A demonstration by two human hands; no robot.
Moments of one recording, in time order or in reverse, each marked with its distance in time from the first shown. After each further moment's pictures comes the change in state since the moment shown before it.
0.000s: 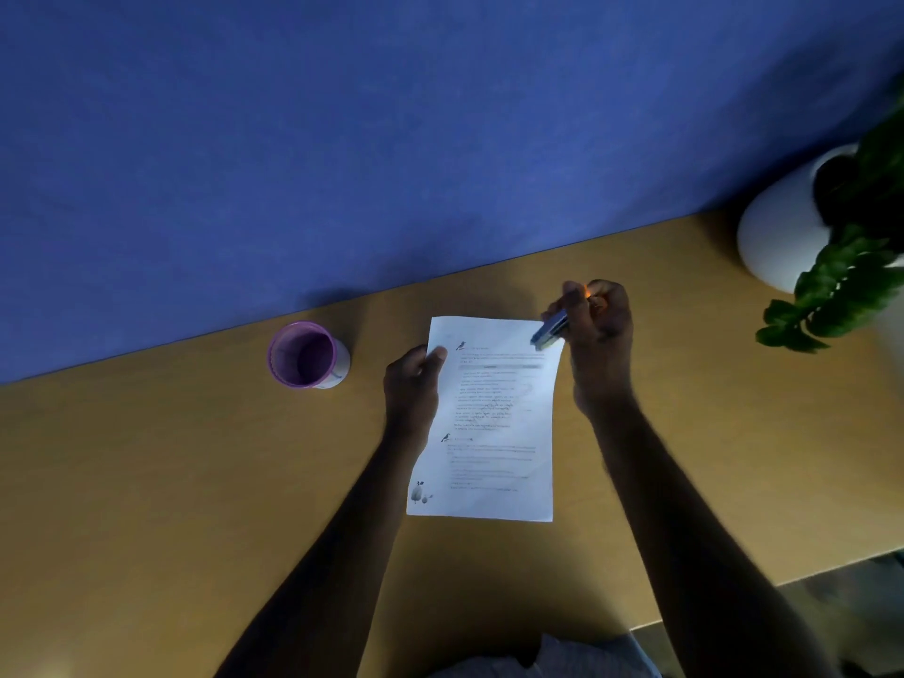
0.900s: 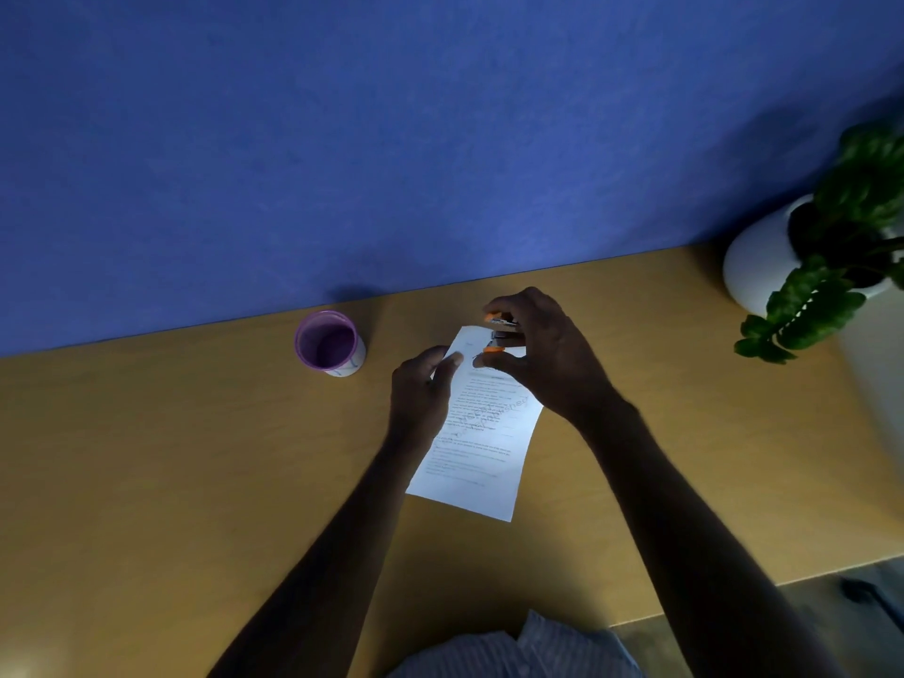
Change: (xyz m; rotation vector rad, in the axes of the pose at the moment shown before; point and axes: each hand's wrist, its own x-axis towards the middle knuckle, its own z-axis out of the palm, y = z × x) left_hand -0.052 0.036 -0.022 0.265 0.029 0.328; right_hand -0.043 -0.051 0.032 -1.057 -0.609 -0.366
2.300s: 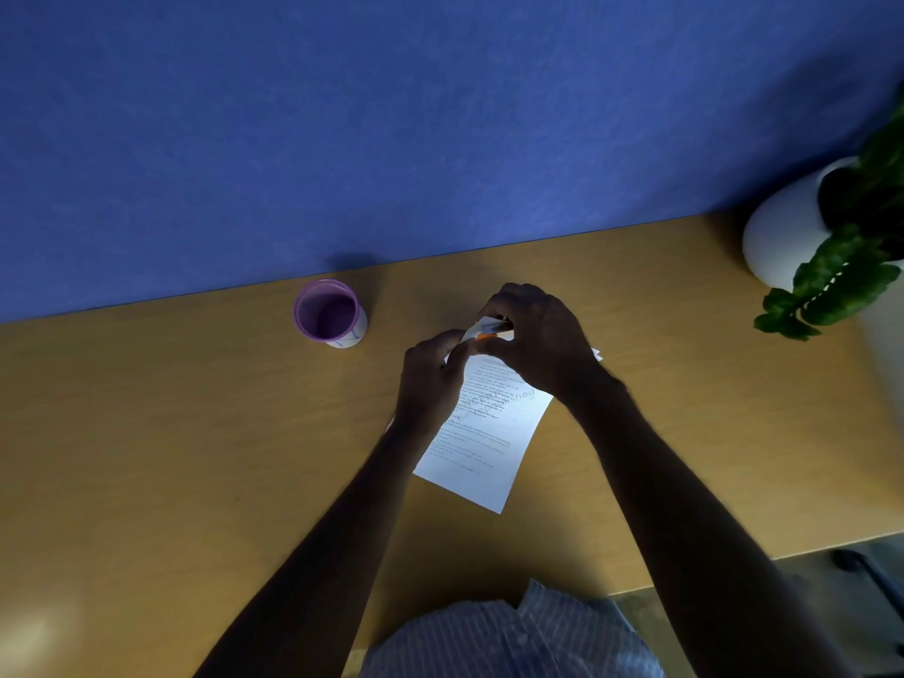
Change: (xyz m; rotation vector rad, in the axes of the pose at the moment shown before) left_hand -0.002 -0.020 0.009 0.117 -0.022 0.105; right_hand 0.007 0.009 0.032 -0.116 -0.008 -0.065
